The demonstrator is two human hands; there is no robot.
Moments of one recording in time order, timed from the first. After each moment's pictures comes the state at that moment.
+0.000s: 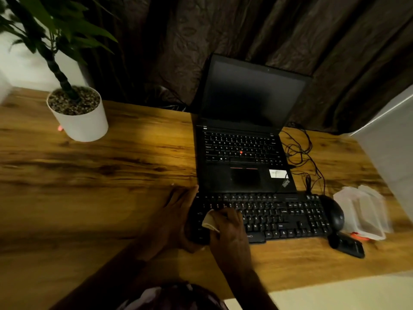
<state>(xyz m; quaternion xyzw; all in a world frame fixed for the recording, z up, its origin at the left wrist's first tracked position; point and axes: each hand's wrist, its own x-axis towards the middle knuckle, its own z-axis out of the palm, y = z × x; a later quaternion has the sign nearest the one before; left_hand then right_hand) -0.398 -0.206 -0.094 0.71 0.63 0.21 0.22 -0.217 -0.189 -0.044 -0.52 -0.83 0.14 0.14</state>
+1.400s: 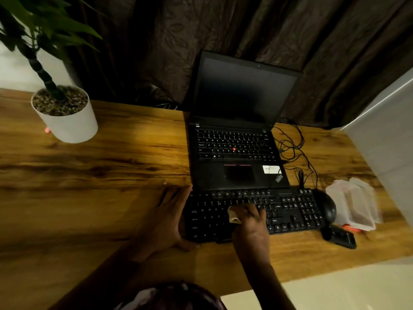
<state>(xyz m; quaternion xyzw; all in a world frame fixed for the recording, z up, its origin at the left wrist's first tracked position) -0.399 -0.212 -0.098 0.70 0.63 0.24 0.22 -0.174 -0.166 -0.036 -0.60 -0.79 0.08 0.10</state>
